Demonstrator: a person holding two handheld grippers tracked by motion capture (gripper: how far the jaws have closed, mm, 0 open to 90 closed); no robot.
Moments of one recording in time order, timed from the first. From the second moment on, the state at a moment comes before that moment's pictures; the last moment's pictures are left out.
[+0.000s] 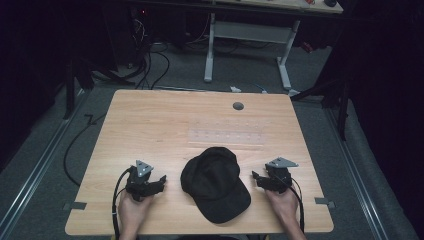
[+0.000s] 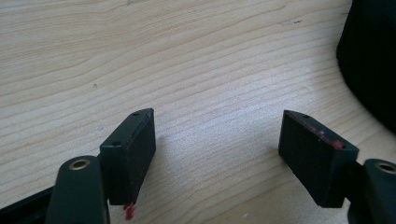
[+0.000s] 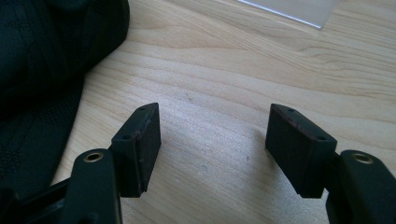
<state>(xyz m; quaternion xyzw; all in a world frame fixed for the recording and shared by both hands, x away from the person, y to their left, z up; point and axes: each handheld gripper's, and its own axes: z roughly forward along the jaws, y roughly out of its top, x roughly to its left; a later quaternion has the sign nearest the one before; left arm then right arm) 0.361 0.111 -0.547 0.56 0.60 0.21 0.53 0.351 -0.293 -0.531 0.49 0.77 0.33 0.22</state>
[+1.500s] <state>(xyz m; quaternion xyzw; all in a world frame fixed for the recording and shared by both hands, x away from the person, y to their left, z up) 0.361 0.111 -0.547 0.56 0.60 0.21 0.53 0.339 -0.285 -0.500 0.46 0.78 0.38 0.20</state>
